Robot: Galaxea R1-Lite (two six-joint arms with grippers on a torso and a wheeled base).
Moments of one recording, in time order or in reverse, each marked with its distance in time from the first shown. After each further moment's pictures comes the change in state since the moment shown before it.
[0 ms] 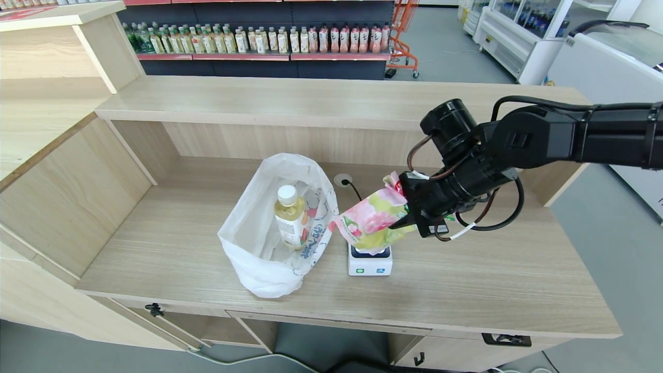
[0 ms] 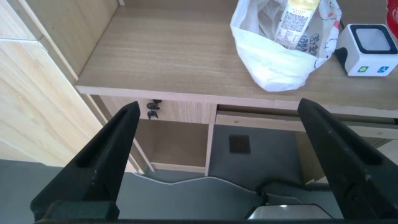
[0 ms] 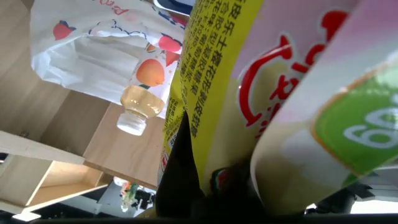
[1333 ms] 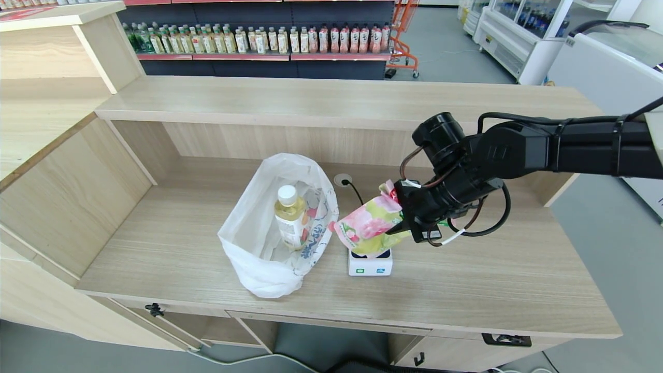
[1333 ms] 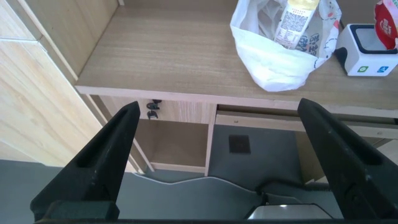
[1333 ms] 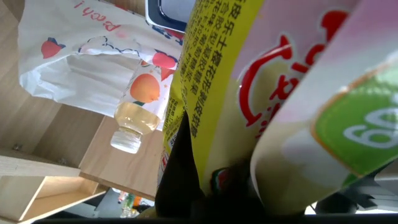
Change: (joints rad) left arm 0.000 0.000 0.000 0.000 0.000 0.000; right arm -0.006 0.046 0.009 -0.037 -0.008 -0.002
